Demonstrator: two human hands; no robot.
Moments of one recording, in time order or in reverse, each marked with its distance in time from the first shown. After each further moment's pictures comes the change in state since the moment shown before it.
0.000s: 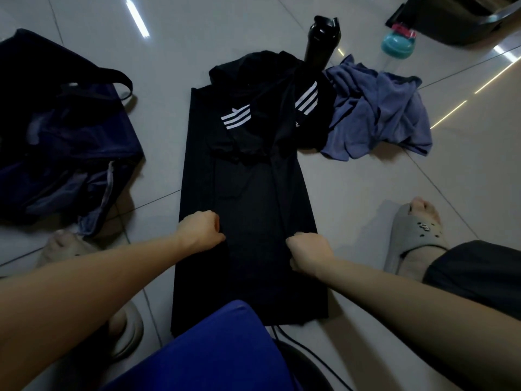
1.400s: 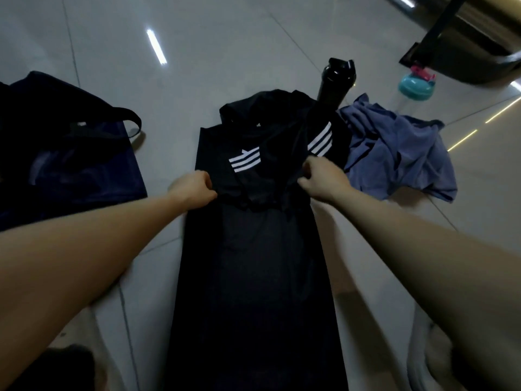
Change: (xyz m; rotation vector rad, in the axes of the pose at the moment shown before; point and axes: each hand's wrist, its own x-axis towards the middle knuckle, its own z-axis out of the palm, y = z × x) left_hand 0.135 -0.013 -0.135 -0.098 0.233 -0.047; right_hand 0.149 0.083 -0.178 0.379 0.414 0.116
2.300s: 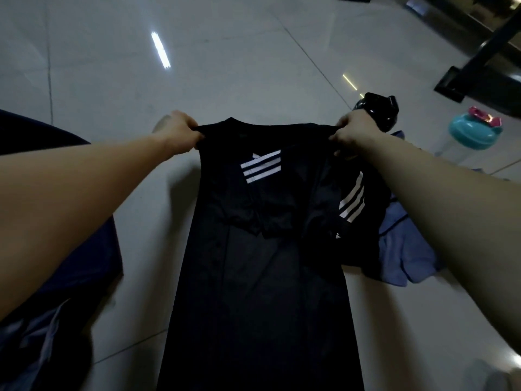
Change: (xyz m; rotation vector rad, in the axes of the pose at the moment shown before) left_hand 0.219 0.000 -0.124 -0.349 0.229 -0.042; right_hand 0.232 0.011 -0.089 0.381 0.102 0.304
